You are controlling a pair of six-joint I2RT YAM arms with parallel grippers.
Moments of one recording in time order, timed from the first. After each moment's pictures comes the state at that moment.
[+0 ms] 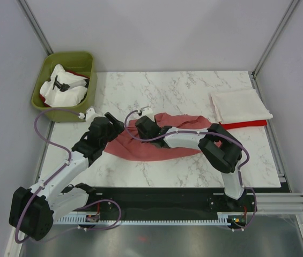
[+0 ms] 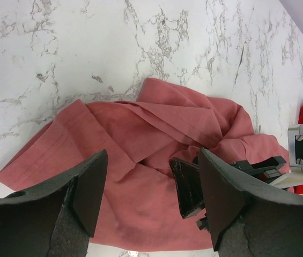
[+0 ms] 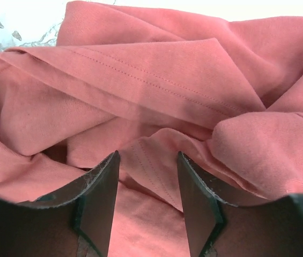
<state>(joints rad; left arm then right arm) -0.43 1.00 0.62 -0.17 -0.33 -0.91 0.94 2.00 1.28 -0.08 0.42 0.44</state>
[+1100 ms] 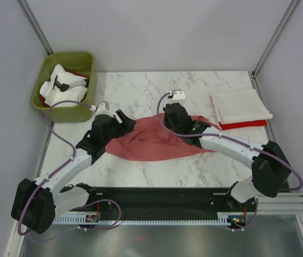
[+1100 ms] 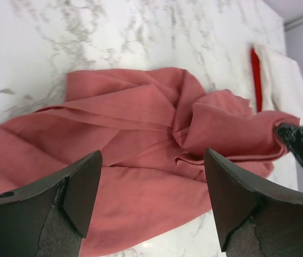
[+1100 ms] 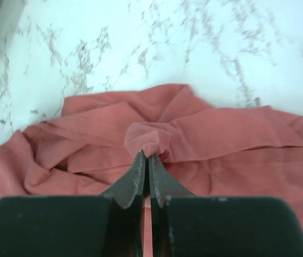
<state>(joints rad) -0.44 1.08 0.61 0.02 -0.10 -0.76 0.82 1.52 1.08 -0.09 0.46 0.45</state>
